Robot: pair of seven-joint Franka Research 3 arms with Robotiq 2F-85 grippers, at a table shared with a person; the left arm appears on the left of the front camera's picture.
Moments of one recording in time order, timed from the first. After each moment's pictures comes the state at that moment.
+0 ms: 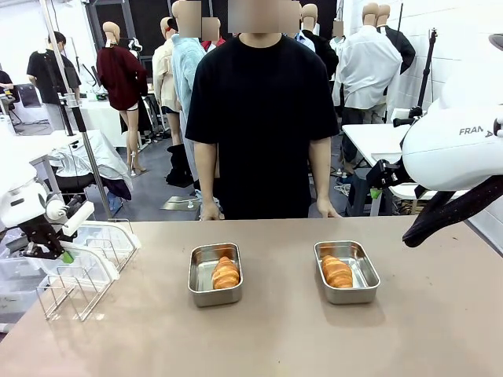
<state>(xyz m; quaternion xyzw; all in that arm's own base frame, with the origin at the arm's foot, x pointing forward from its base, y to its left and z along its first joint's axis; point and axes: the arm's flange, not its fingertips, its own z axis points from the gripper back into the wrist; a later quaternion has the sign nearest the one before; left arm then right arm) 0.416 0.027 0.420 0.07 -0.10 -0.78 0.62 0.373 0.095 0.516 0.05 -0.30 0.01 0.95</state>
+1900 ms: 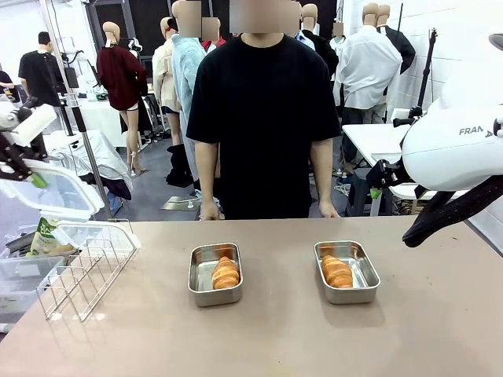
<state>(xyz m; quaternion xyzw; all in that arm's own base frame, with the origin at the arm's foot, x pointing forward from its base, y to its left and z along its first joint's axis) 0.359 -0.001 0.619 0.12 -0.16 -0.79 0.59 0.373 0.095 0.516 0.05 -0.30 0.01 0.95</state>
